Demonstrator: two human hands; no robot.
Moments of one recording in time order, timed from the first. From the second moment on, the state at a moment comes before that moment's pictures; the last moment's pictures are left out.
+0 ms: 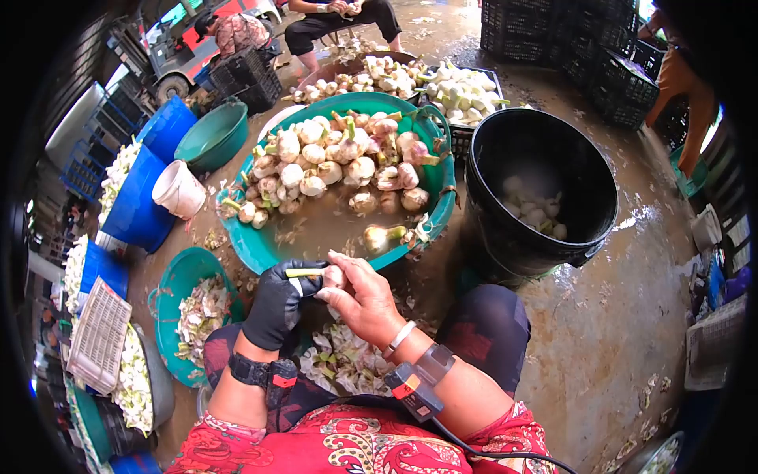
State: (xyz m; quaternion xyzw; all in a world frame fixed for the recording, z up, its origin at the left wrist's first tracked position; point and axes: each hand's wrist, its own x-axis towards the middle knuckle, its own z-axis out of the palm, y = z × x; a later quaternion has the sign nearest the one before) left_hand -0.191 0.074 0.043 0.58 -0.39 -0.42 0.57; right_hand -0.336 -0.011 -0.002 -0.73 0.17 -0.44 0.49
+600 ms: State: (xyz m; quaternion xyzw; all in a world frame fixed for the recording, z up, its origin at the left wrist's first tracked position) left_hand -0.199 0.073 0.034 0.52 -0.36 -0.46 0.63; right_hand -0.344 -0.015 0.019 -0.35 0.26 -0.23 0.87
